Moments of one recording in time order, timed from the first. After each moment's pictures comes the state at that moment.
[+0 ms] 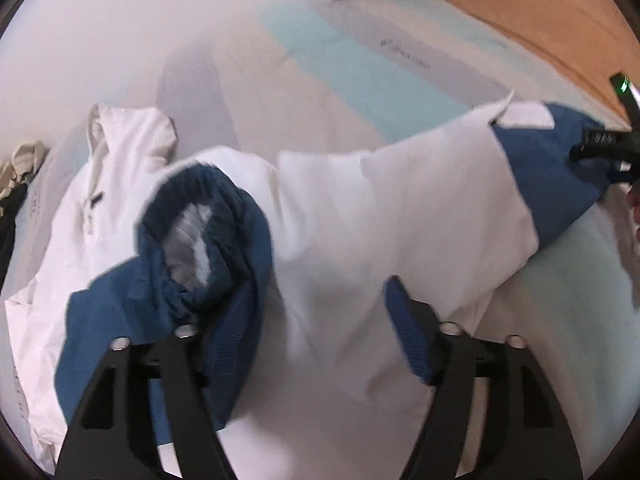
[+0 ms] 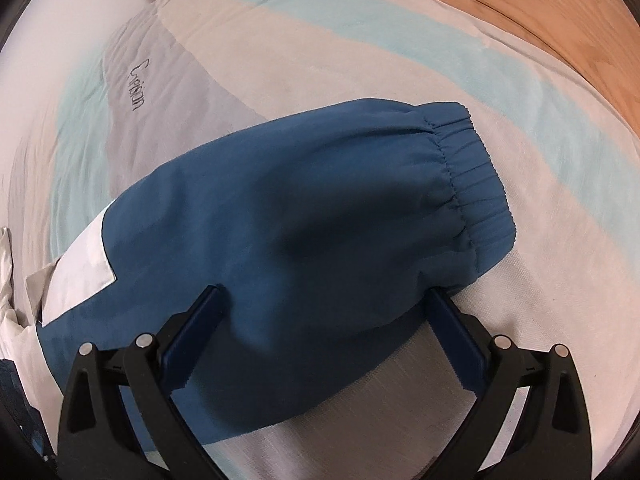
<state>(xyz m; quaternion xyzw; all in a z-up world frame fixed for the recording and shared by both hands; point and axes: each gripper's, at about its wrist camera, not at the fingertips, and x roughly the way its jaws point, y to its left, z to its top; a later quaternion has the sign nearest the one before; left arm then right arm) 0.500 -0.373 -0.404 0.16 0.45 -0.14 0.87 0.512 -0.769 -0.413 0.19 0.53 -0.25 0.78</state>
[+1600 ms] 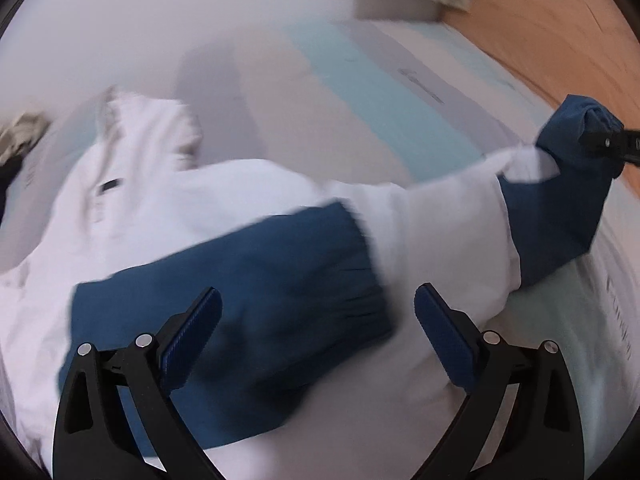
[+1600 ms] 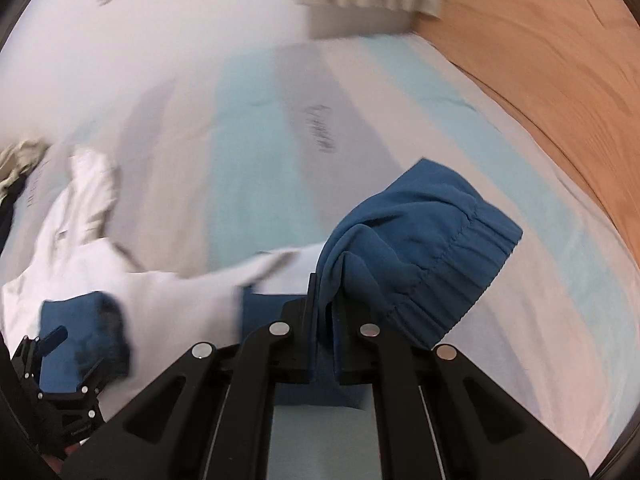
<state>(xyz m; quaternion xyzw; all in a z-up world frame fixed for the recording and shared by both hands) 0.510 -0.325 -0.386 0.08 0.45 -0.15 0.88 0.516 -0.597 -0.285 0.05 0.46 -0.10 0.88</state>
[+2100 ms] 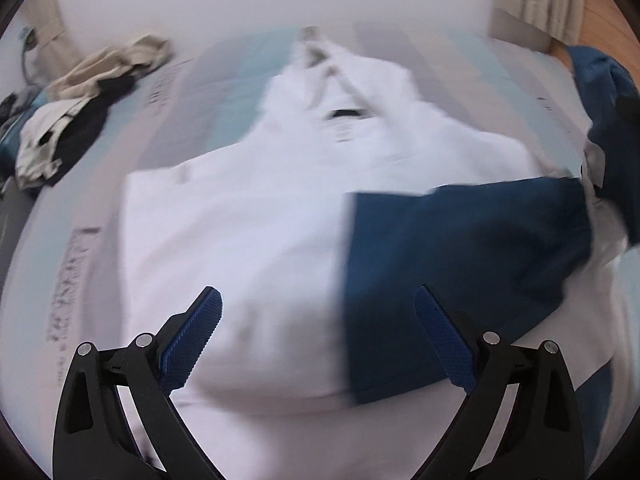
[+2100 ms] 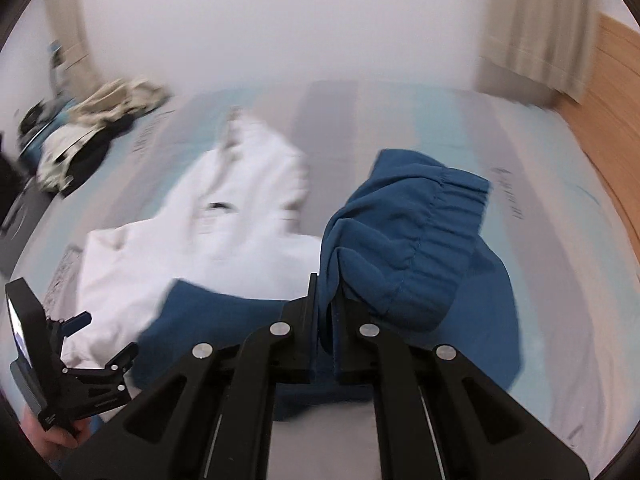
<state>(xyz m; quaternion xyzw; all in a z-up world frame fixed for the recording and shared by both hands) 0.489 -0.064 -0.380 0.06 0.47 0.00 0.88 0.535 -0.339 -0.245 -0.02 0.43 0.08 0.90</state>
